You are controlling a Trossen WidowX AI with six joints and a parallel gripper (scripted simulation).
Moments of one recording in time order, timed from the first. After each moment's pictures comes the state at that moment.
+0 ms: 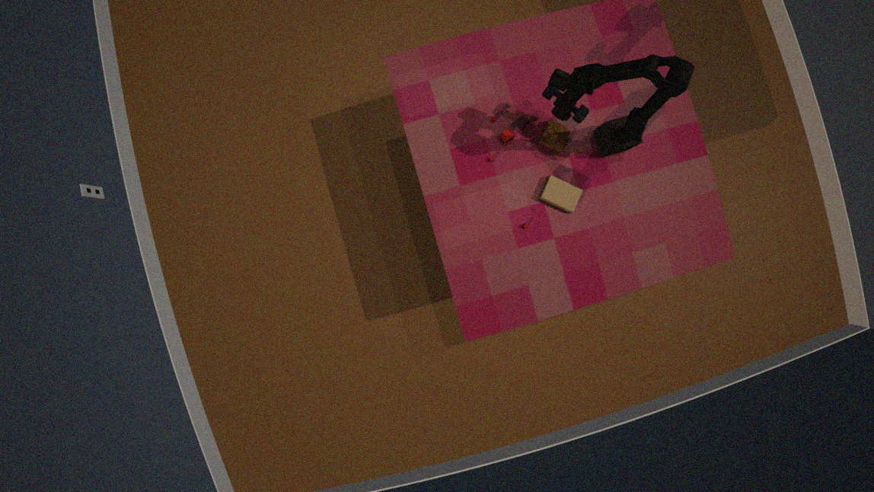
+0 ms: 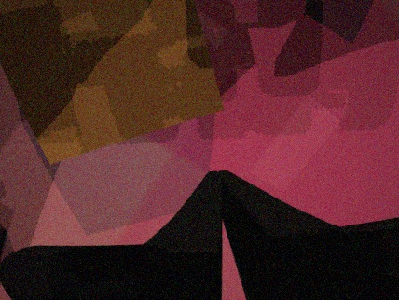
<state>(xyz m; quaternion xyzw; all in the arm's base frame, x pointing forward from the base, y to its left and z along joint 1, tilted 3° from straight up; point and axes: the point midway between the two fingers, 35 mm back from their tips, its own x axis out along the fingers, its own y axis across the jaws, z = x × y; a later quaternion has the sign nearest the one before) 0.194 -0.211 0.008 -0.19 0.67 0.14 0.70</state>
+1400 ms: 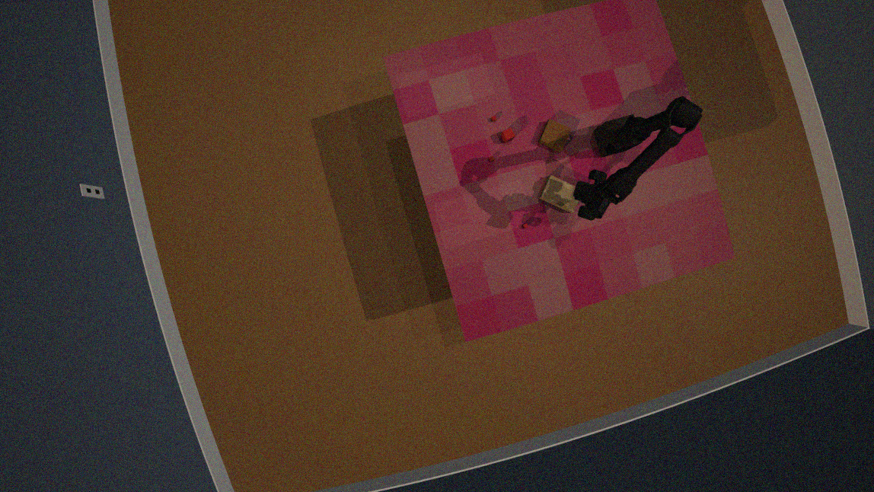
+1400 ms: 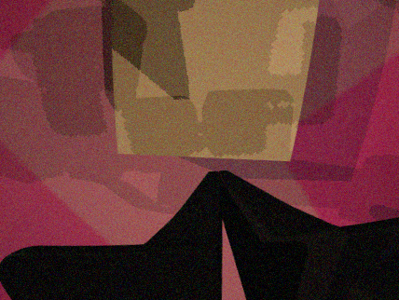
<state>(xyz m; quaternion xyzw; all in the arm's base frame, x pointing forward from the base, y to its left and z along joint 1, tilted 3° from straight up) 0.261 0.162 0.006 0.27 0.64 -0.25 0.68</state>
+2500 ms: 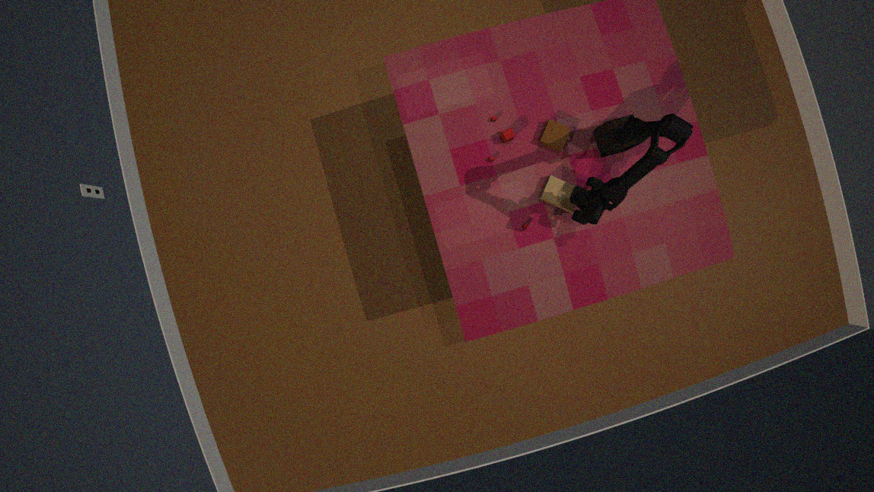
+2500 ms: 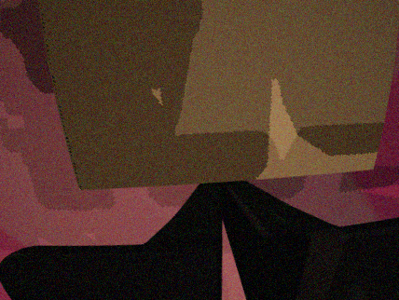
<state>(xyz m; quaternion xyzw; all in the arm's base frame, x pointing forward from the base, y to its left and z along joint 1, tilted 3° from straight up) 0.259 0.178 -0.051 0.30 0.62 -0.29 0.67</state>
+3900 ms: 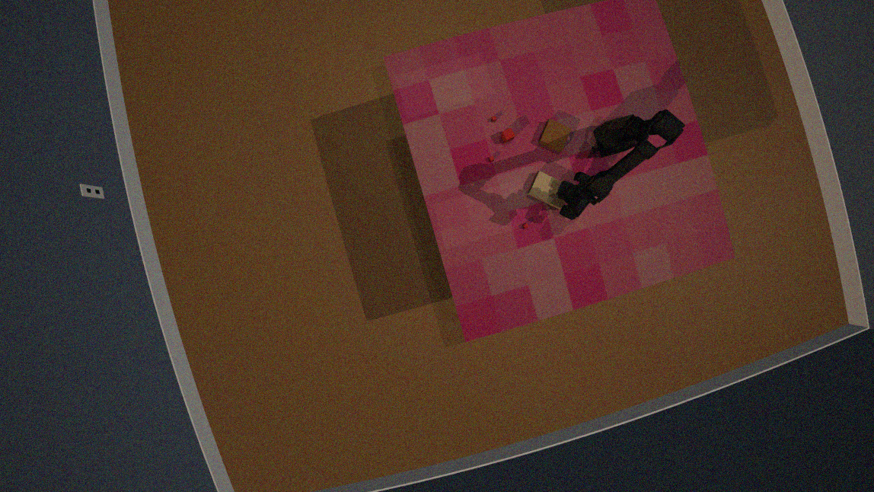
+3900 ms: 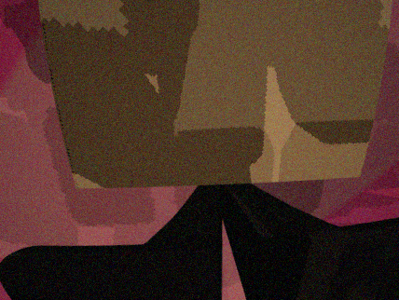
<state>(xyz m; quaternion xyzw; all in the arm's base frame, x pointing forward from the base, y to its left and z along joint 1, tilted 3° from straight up) 0.298 0.139 -0.046 0.30 0.62 -0.28 0.67</state>
